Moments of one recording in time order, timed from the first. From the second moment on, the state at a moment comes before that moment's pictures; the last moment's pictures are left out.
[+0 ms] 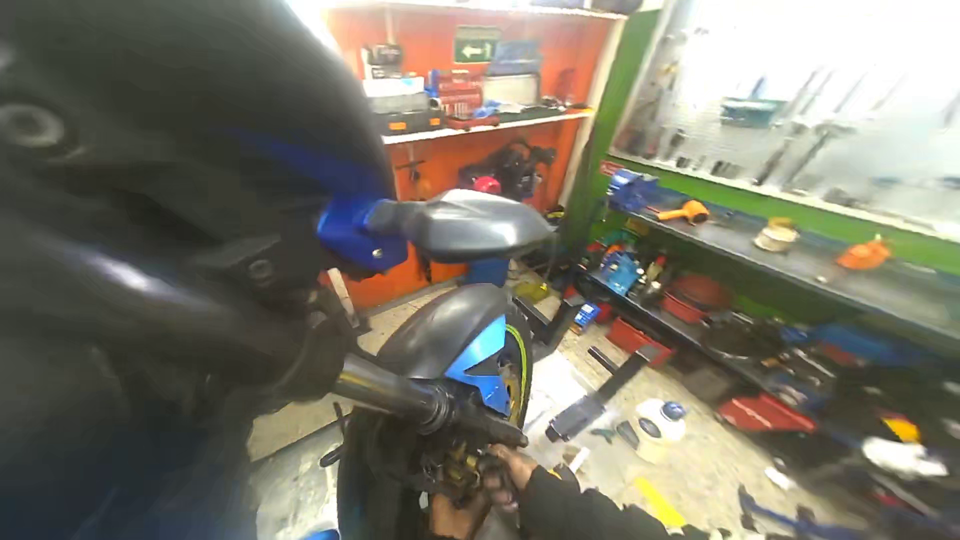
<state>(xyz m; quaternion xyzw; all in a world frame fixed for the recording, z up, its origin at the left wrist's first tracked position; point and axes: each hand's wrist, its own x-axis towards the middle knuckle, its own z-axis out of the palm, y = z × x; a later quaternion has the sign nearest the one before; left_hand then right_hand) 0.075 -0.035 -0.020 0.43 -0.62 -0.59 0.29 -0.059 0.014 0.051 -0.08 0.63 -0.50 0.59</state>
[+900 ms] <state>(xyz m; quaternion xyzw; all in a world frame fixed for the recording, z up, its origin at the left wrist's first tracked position) 0.084 -0.010 -0.034 0.48 -0.61 -0.54 0.33 -0.059 0.011 0.066 0.04 0.61 -0.51 0.61</state>
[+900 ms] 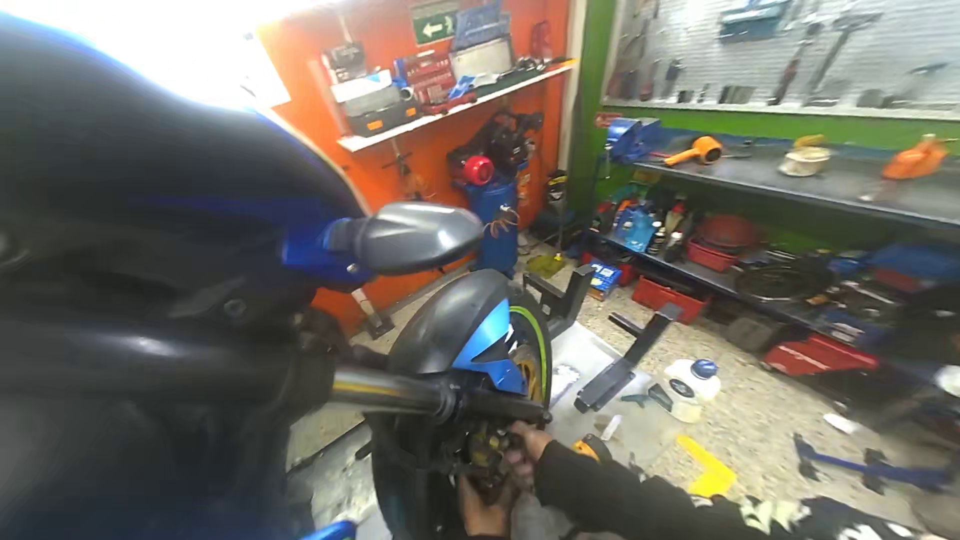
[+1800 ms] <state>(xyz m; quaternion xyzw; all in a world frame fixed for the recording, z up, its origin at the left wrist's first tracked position) 0.023 0.016 -0.021 0.55 -0.57 -0.42 0.44 -0.243 0.229 -0.157 -0.04 0.87 -0.23 0.44</state>
